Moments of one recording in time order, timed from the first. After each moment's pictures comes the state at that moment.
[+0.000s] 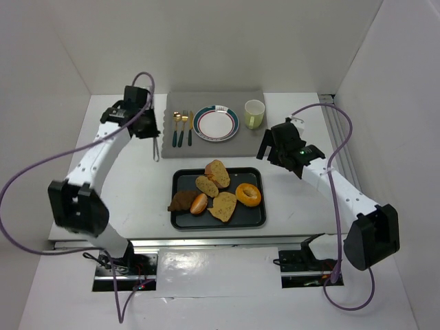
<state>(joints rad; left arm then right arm) -0.12 1.65 1.55 -0.80 -0.06 -0.33 0.40 1.29 1.03 -0.55 0.31 0.61</state>
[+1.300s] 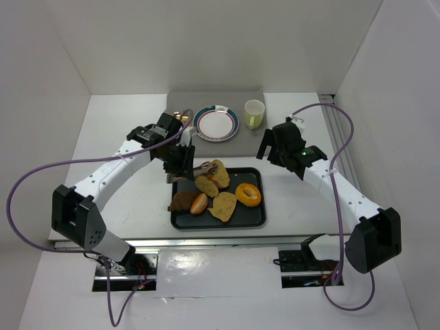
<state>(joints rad) -0.46 1.51 1.34 -0.97 0.27 -0.26 0.40 1.27 1.03 -0.55 0.28 0.61</state>
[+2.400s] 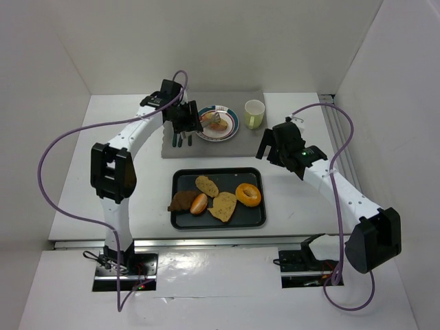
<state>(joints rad) -0.29 2.03 1.85 -0.71 0.28 -0.45 0.40 1.27 1.03 -0.55 0.27 0.61</state>
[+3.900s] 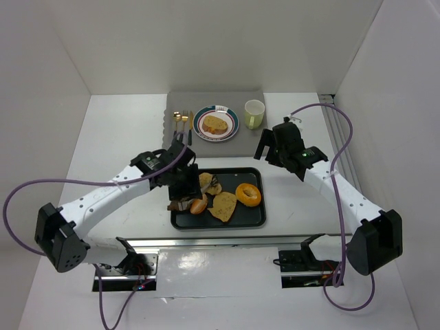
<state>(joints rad) -0.71 1.30 1.15 -0.96 0.05 -0.85 0.41 1.25 1.02 -0.54 0.22 0.62</state>
